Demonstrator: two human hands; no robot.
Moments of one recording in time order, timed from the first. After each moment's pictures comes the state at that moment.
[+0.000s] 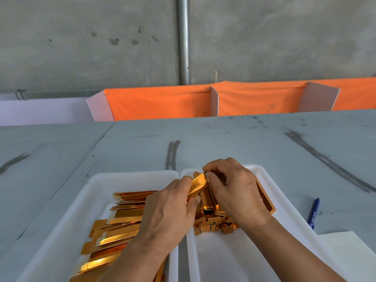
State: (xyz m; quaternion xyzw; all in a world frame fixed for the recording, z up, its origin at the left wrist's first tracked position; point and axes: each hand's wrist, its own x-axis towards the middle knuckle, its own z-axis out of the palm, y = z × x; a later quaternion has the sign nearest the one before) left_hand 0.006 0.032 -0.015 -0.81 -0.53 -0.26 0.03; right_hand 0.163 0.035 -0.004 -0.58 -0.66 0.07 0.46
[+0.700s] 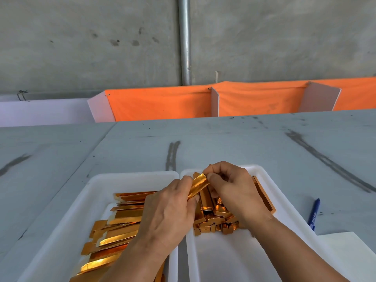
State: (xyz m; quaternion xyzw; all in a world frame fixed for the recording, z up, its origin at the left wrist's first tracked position) left_hand 0.008 0.030 -0.013 -0.80 -0.53 -0.26 0.05; right_hand 0.164 0.033 0.004 -0.58 -0.58 0.30 0.49
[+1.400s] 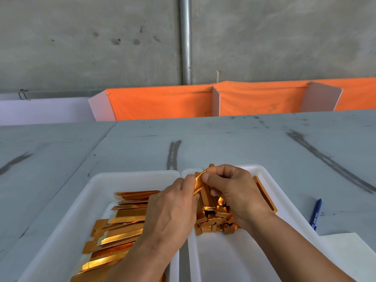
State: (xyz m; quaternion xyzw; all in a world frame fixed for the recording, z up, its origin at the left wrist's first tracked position) left_hand 0.013 0.028 -0.012 -0.80 -0.55 -0.24 0.09; right_hand 0.159 0.036 0.001 -0.54 -0.45 0.46 0.54
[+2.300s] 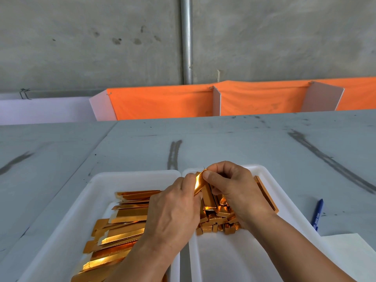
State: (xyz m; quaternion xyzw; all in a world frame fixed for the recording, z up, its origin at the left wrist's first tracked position) left_hand 0.016 0.026 -0.013 -0.79 -0.54 -0.28 0.07; right_hand 0.161 0.035 0.003 -0.55 -0.50 0.41 0.53
